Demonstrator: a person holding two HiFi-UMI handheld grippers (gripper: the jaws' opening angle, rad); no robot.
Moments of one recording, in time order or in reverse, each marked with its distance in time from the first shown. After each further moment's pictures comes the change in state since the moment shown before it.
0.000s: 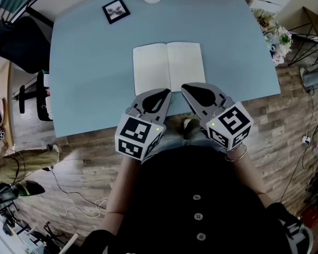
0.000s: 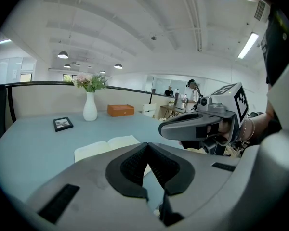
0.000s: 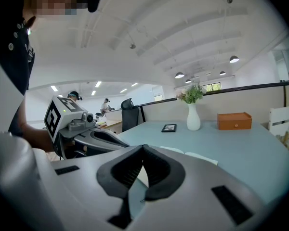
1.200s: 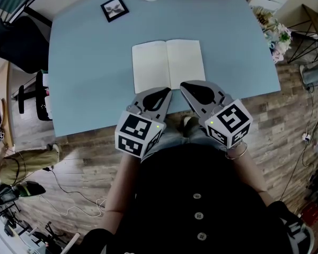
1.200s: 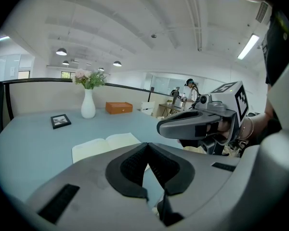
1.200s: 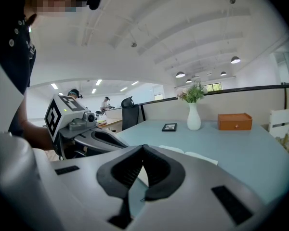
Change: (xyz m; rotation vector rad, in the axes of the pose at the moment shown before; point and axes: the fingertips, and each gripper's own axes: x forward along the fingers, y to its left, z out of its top) left arm 0.003 -0.003 -0.007 -0.009 0.026 -0.026; right arm 0.002 0.002 -0.002 -0.013 0.012 -0.003
